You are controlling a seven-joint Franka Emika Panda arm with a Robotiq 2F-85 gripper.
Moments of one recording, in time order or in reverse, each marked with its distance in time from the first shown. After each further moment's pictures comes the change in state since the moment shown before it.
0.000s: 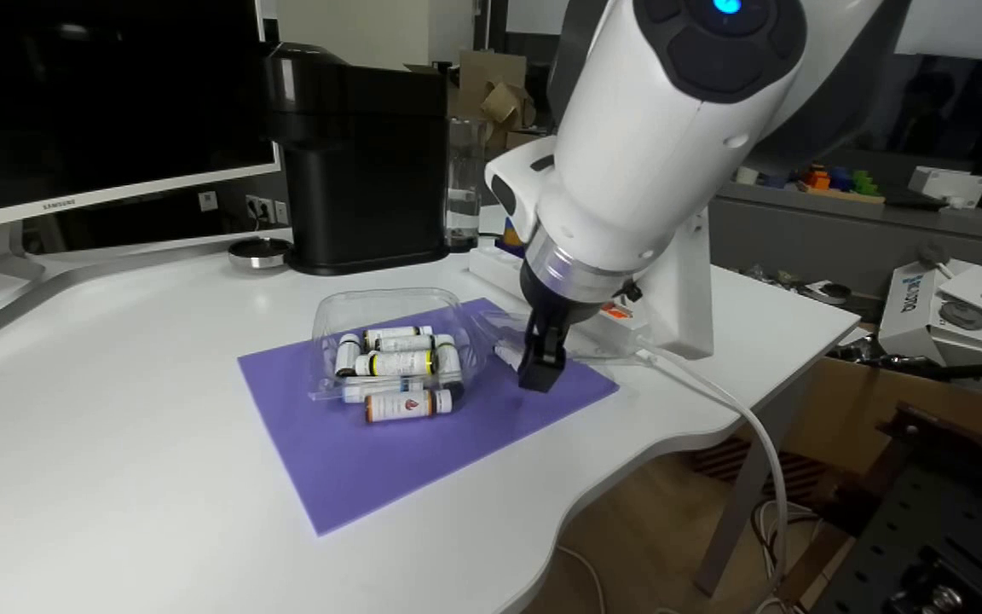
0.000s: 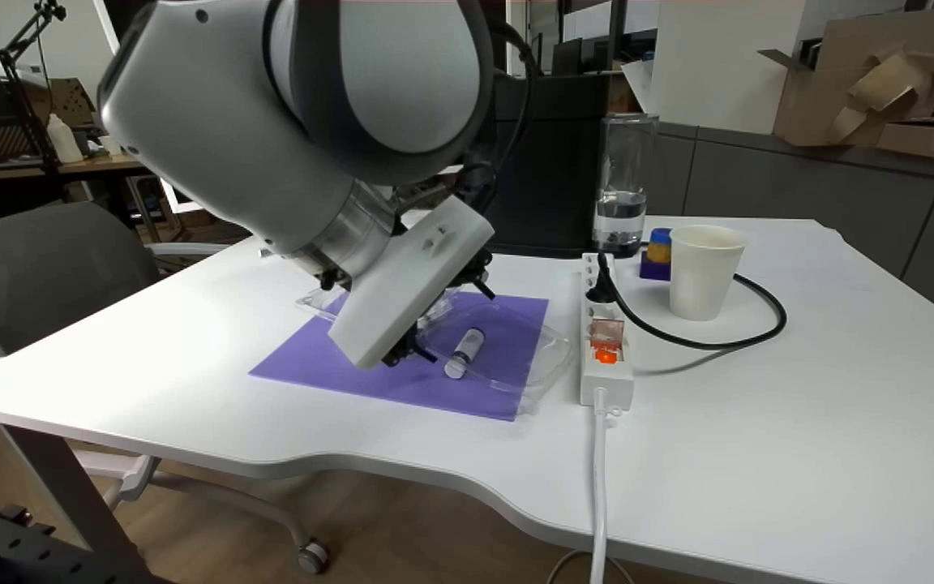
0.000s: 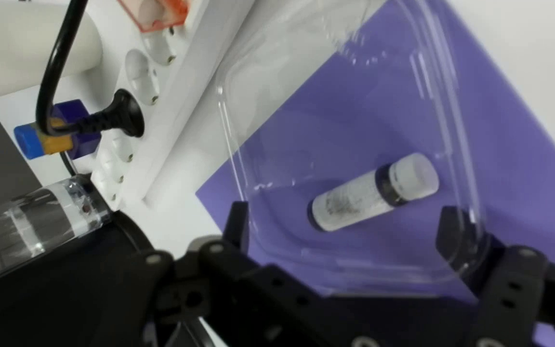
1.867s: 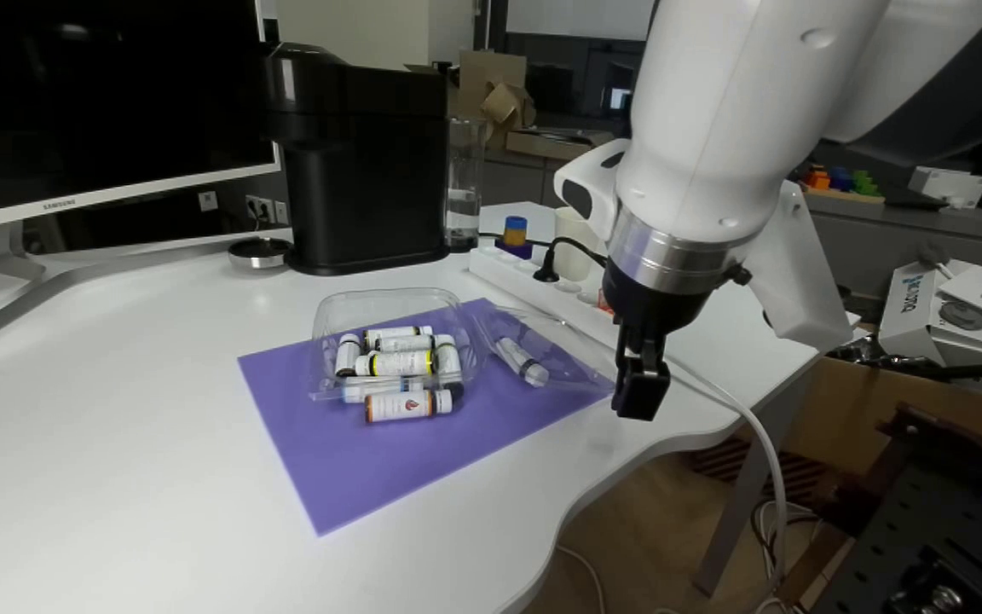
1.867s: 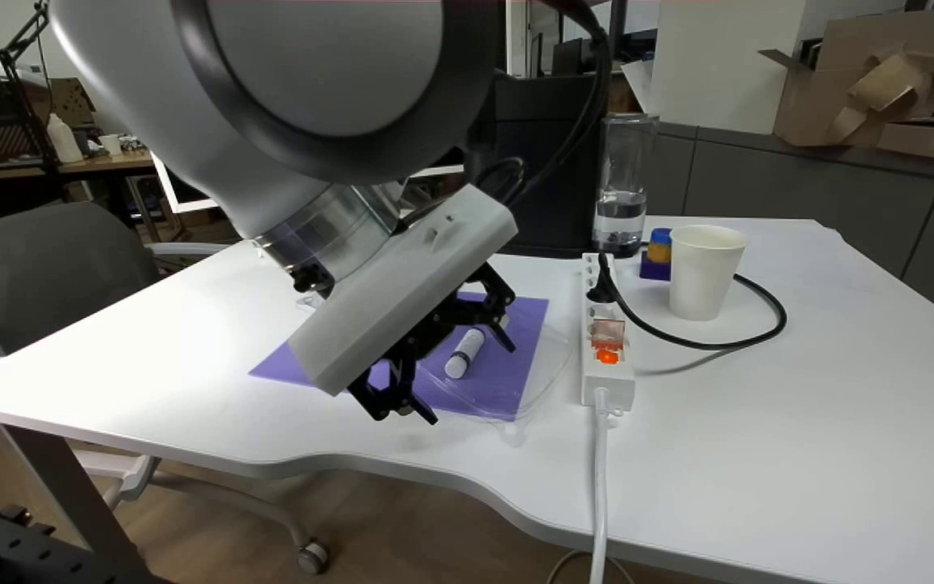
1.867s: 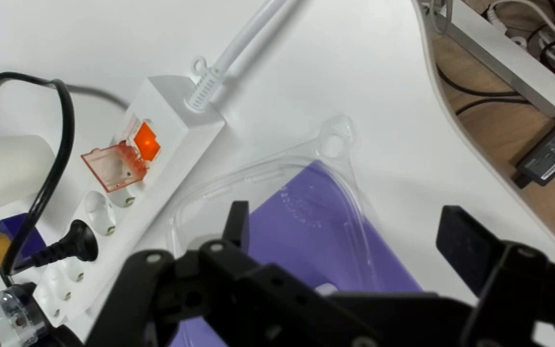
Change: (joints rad) arm 0.050 -0.093 -0.199 -0.108 0.251 0.164 -0.324
